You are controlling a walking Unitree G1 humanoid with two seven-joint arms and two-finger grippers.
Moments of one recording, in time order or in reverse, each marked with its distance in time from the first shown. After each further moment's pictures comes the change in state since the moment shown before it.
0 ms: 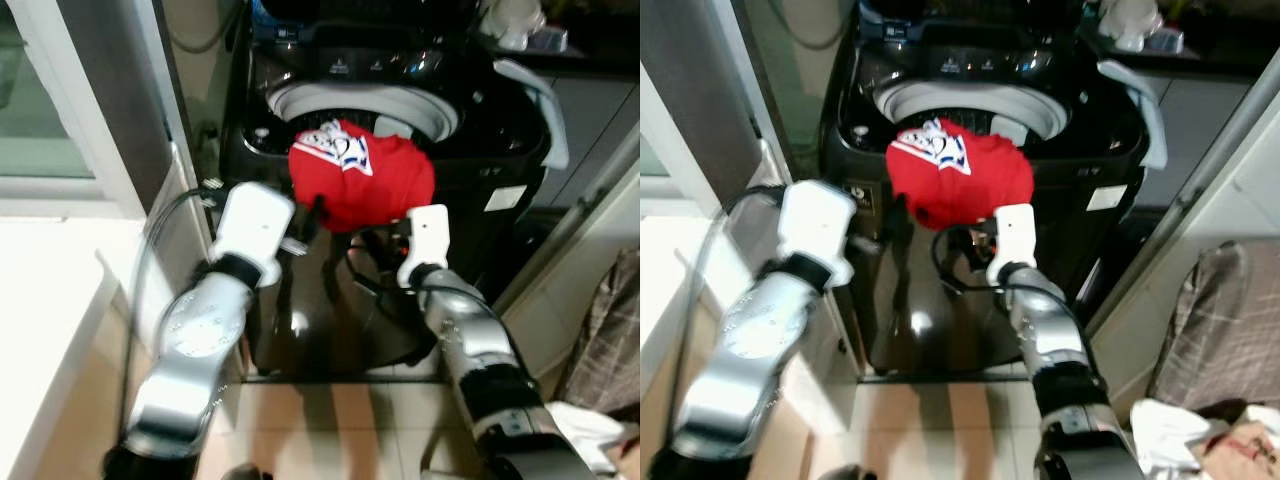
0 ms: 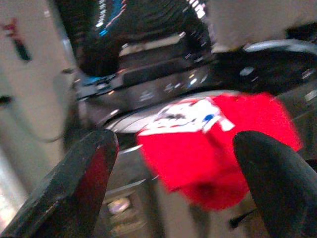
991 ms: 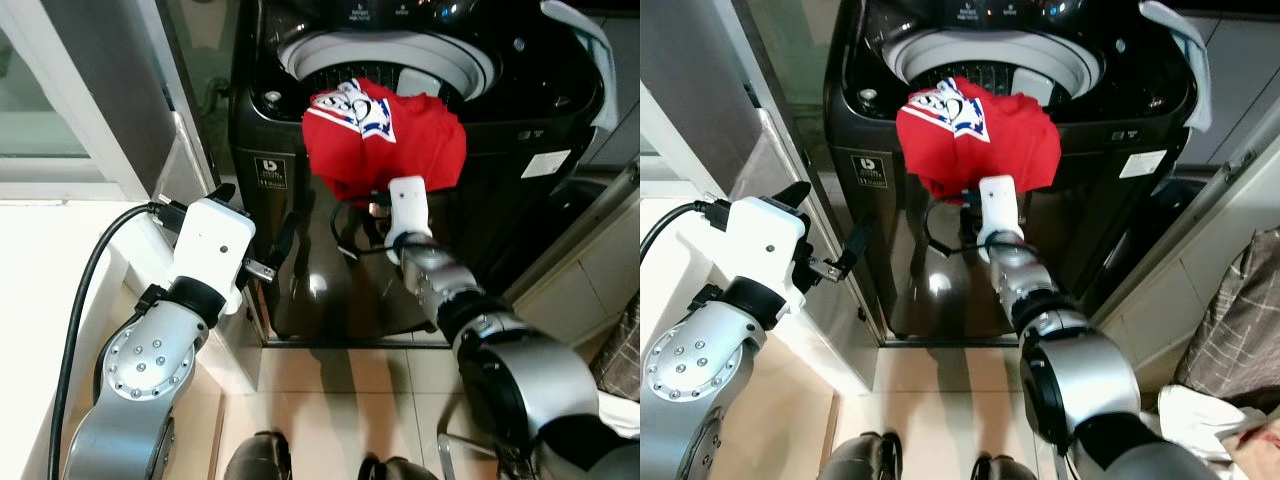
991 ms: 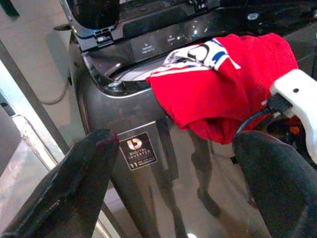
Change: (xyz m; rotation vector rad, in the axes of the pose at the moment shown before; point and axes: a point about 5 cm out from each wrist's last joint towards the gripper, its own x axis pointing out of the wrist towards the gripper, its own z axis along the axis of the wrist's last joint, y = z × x) left arm -0.039 0.010 0.018 0.022 0.063 -0.034; right arm 0.042 -0.001 0.028 -0.121 0.109 -0.192
